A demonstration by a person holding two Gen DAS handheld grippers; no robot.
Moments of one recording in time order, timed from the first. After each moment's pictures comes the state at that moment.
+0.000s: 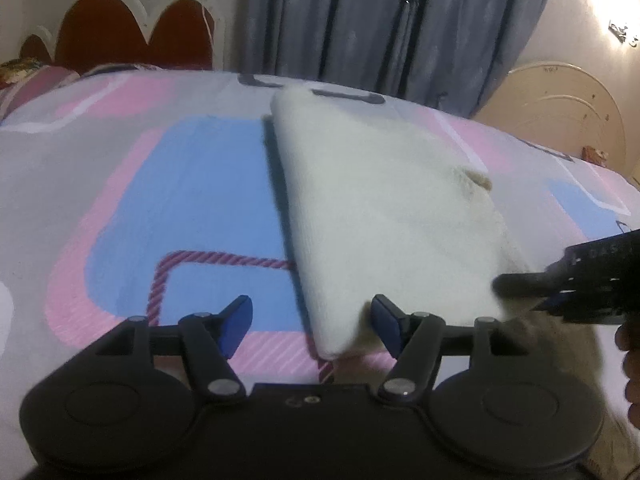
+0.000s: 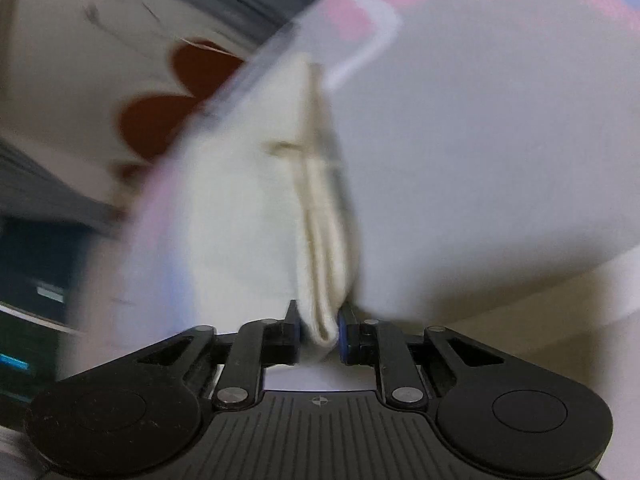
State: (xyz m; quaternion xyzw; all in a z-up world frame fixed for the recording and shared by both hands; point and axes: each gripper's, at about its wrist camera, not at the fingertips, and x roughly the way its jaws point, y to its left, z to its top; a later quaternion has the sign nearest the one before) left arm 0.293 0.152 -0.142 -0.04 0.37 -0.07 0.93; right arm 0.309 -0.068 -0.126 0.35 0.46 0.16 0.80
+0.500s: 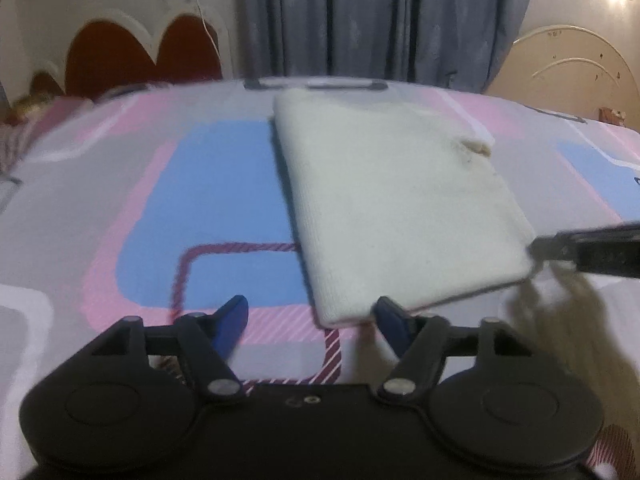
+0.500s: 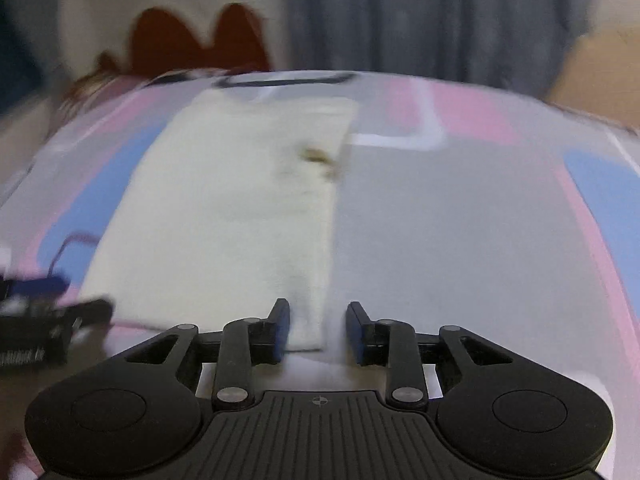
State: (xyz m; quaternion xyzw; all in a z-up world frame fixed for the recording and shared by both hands) left arm 0.269 0.133 -0.133 0.03 0.37 -0.04 0.93; right arm 0.261 -0.016 -0.093 0.04 0.39 0.10 0.92
